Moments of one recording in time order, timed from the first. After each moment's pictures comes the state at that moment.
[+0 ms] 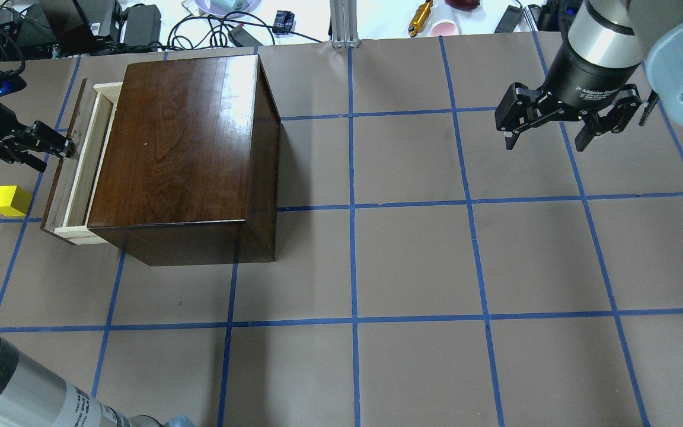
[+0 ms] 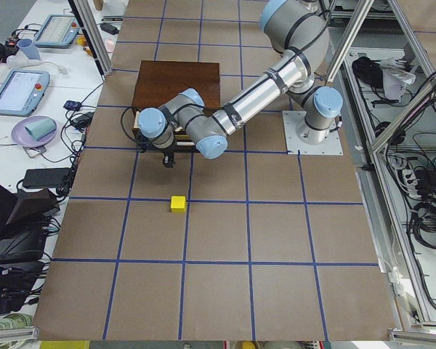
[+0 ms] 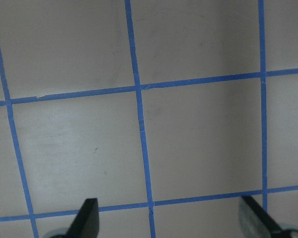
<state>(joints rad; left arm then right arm) -0.96 -2.08 -1.42 -1.42 1.38 0.66 1.52 -1.59 1.63 -1.60 -1.59 0.04</state>
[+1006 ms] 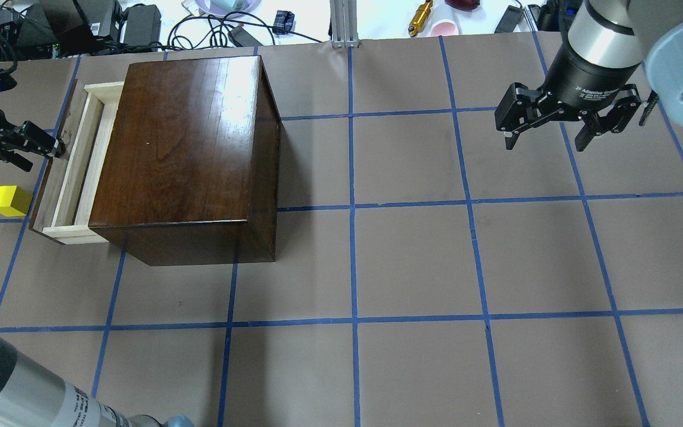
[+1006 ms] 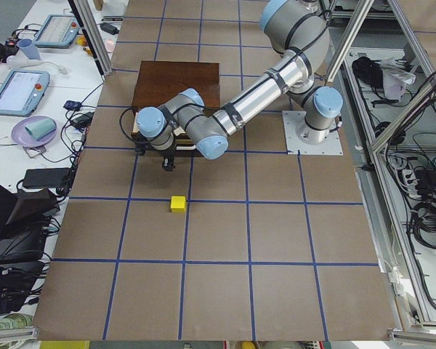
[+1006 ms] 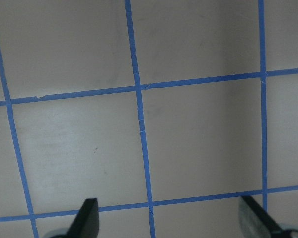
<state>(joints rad) -0.96 -2.08 -1.40 -1.41 1.44 0.66 1.52 -1.59 1.63 -1.60 -1.59 0.04</state>
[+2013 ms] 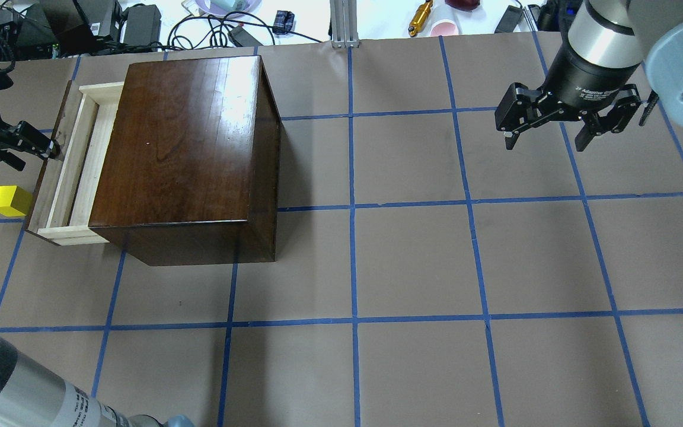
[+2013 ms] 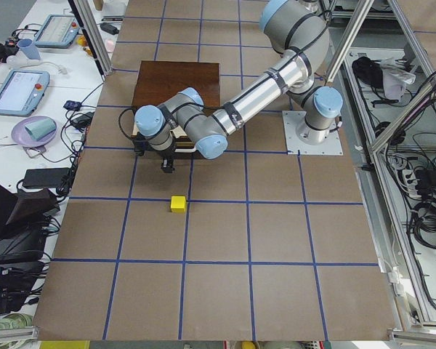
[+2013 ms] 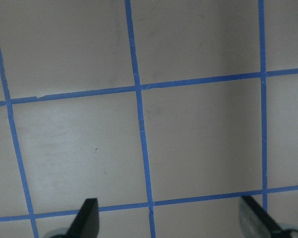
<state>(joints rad) -0.96 -2.08 -1.39 -1.40 1.48 0.66 1.52 -1.59 1.63 -1.60 -1.59 0.04</state>
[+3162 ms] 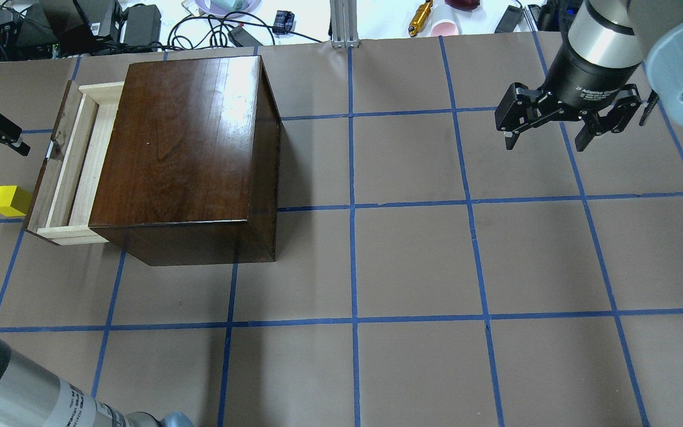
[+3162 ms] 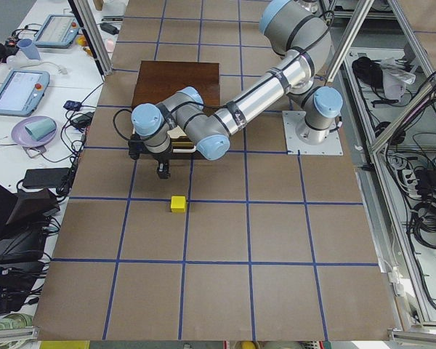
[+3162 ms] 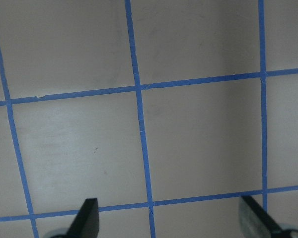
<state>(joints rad) -0.91 -2.09 -1.32 -1.40 1.53 0.68 1.52 -1.59 1.63 -1.60 -1.59 0.04</state>
